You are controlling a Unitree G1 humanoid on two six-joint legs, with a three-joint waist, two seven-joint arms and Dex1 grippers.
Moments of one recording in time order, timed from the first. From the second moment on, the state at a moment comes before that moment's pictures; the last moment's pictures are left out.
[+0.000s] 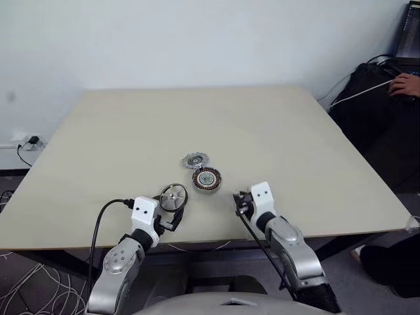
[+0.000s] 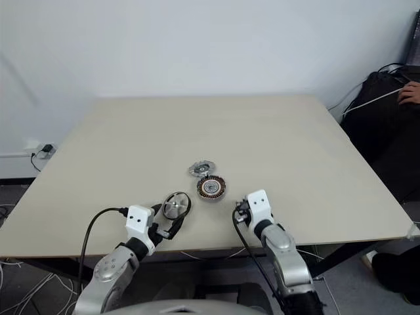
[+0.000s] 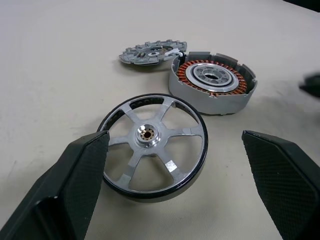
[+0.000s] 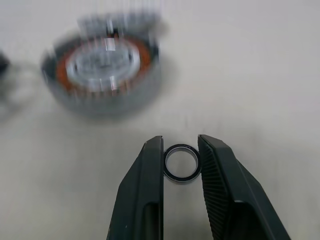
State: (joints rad) left arm 0.34 0.20 -0.12 -0.24 -0.16 0.17 -0.34; right arm 0.03 -0.14 0.15 -0.06 0.05 0.37 0.28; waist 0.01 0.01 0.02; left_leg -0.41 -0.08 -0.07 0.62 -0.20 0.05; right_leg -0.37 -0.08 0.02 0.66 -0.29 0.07
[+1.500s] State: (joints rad) left arm 0.34 0.17 -0.13 -0.21 -0.16 0.14 -0.31; right arm -0.38 0.00 0.25 0.50 -0.05 0.22 0.30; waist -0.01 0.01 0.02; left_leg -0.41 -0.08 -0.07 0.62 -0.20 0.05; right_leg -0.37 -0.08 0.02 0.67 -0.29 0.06
